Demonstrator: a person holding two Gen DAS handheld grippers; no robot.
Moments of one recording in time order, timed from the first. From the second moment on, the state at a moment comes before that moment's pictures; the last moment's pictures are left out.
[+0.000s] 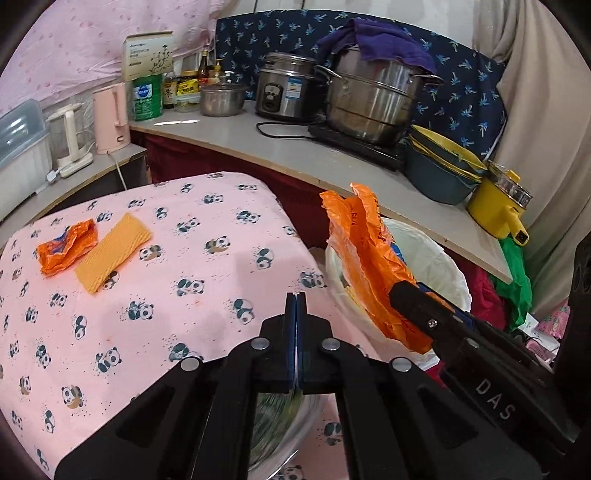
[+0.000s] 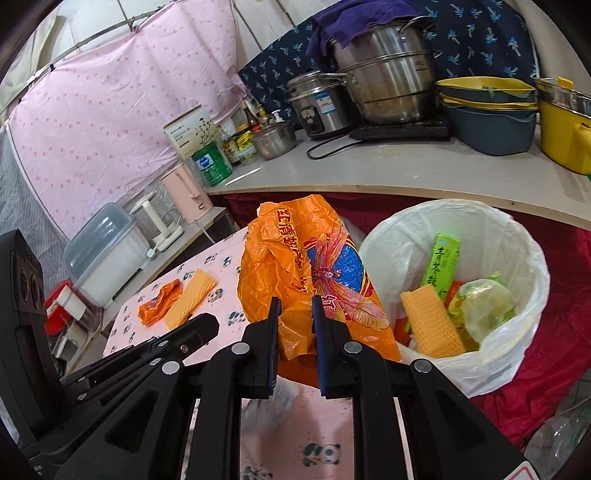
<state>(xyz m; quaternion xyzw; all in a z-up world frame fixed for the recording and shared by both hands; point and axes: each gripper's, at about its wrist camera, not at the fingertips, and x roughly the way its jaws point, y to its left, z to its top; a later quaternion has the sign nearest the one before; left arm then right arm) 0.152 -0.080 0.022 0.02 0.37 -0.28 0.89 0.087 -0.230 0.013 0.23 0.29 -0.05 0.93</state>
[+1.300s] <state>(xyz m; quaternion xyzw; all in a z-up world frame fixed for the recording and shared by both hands) 0.073 -0.022 -0.084 0.07 0.45 -0.25 0.85 0.008 -0.214 -0.026 0.23 0.34 -0.05 0.91</state>
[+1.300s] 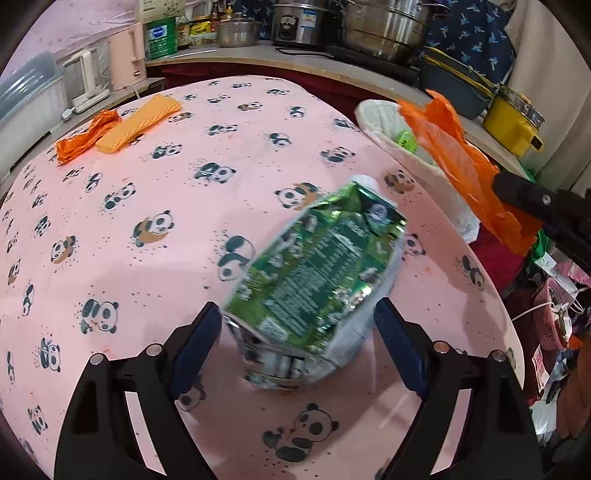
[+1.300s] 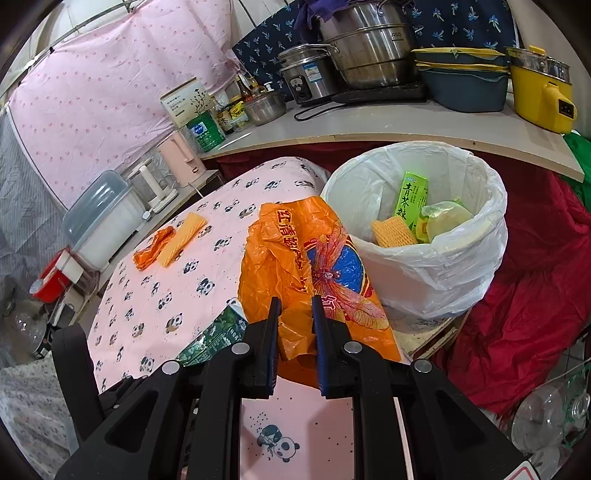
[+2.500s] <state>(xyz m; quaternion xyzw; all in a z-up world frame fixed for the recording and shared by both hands) 0.067 -0.073 -0.063 0.07 0.44 -0.26 0.86 -0.002 -0.233 -0.022 0.24 0.33 -0.06 0.91</state>
